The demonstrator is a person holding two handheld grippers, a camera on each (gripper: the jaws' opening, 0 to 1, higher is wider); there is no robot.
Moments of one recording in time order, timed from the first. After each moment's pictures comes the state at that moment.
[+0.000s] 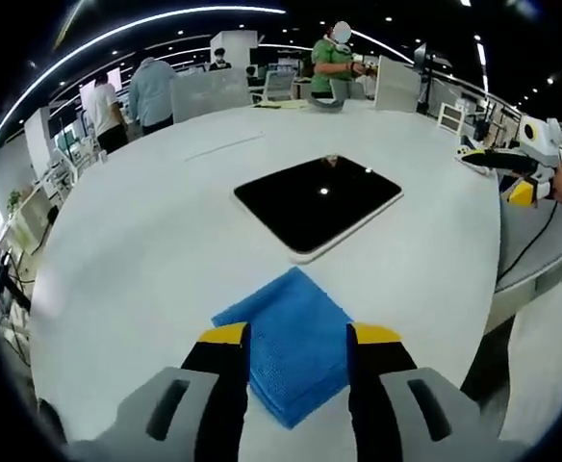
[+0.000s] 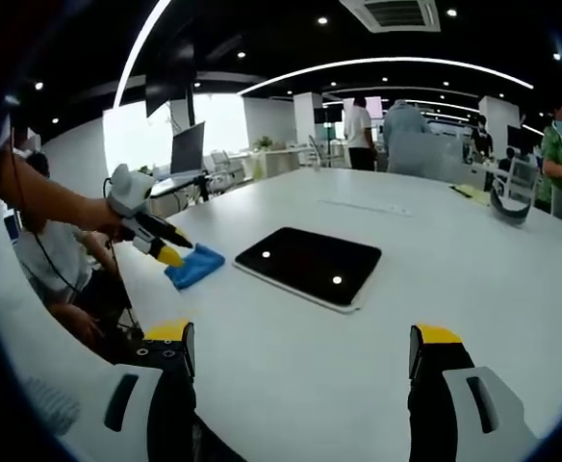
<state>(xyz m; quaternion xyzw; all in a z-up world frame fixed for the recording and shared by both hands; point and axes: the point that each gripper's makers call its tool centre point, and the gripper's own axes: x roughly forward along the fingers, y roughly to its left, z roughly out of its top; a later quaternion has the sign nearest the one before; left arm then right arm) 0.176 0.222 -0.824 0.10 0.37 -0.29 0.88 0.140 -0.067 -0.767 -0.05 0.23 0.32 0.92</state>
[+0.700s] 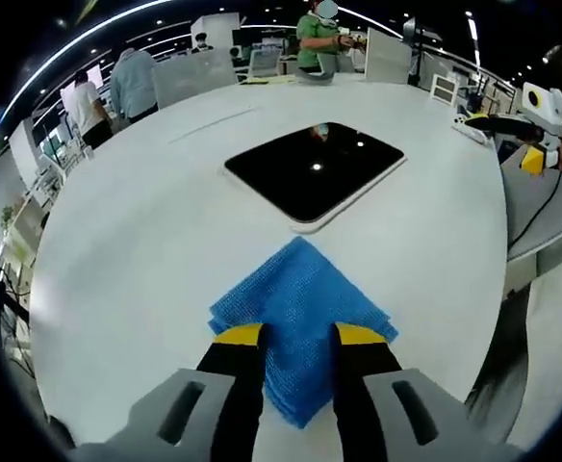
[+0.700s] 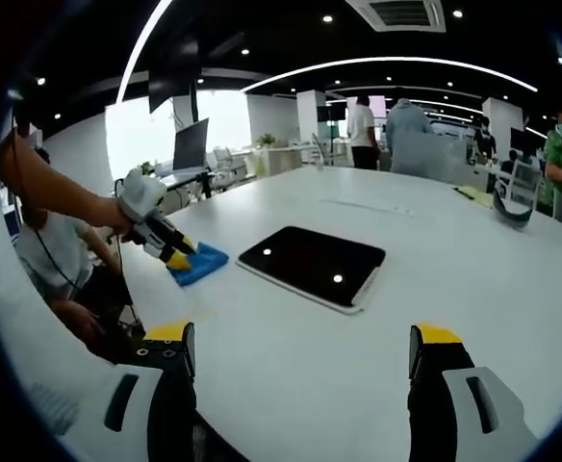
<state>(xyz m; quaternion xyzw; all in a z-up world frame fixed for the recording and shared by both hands) 0.174 0.229 -0.850 0.15 0.41 -0.30 0.85 0.138 -0.061 -0.766 -0.05 0.24 0.32 0.91</state>
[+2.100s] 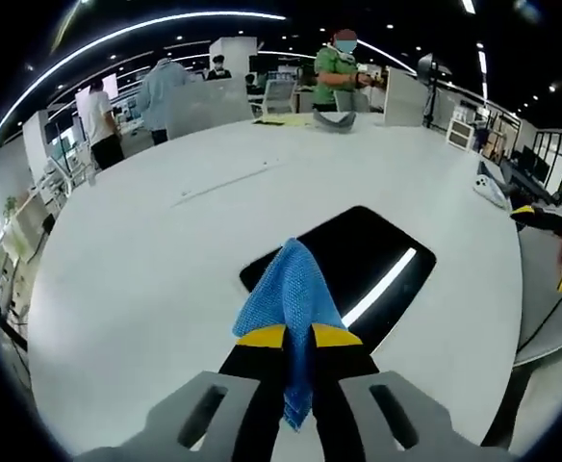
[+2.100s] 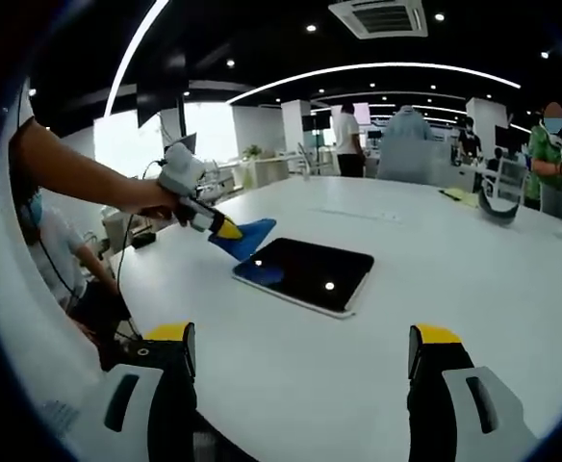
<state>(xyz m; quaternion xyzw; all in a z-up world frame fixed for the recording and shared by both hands) 0.290 0.172 -0.796 0.09 0.35 -0.29 0.88 0.133 -0.068 -0.752 -0.03 0.22 0.30 0.93</state>
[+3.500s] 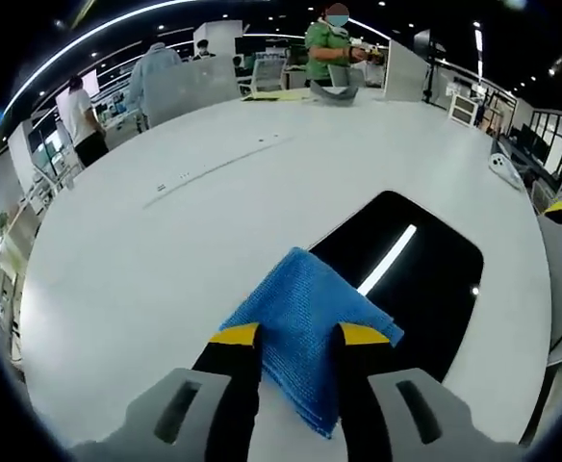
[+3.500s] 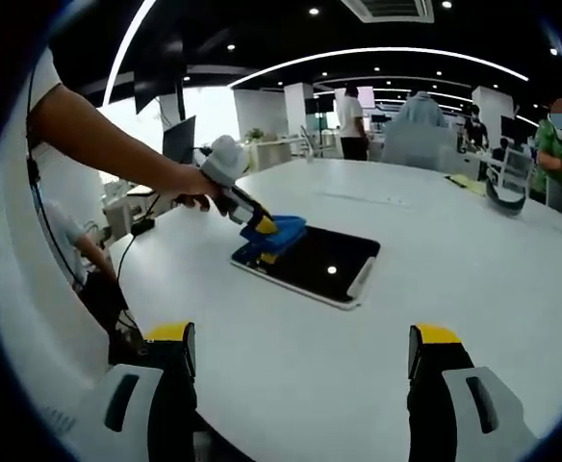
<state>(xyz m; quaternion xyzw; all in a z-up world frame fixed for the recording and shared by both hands) 0.345 0.148 -0.836 0.13 0.39 -0.31 0.86 0.142 -0.061 -0.768 -0.04 0.26 0.30 0.92</state>
